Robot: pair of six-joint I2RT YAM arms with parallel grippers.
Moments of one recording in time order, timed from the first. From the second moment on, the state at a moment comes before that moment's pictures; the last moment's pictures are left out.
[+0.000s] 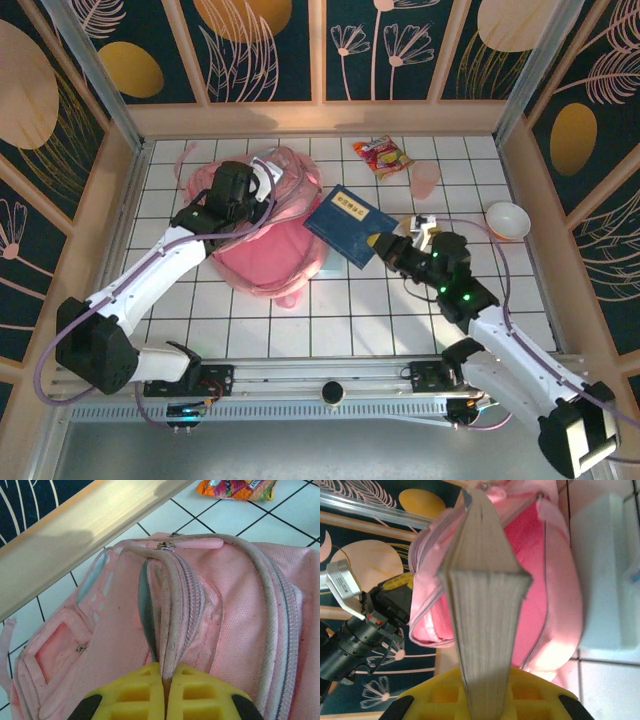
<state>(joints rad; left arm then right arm) -0.50 1.35 1.13 -0.39 -0.11 0.23 0.53 0.78 0.43 0.10 -0.36 1.20</state>
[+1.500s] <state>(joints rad) -0.50 1.42 1.21 -0.39 -0.07 0.11 0.90 2.22 1.22 0.71 0.30 1.63</state>
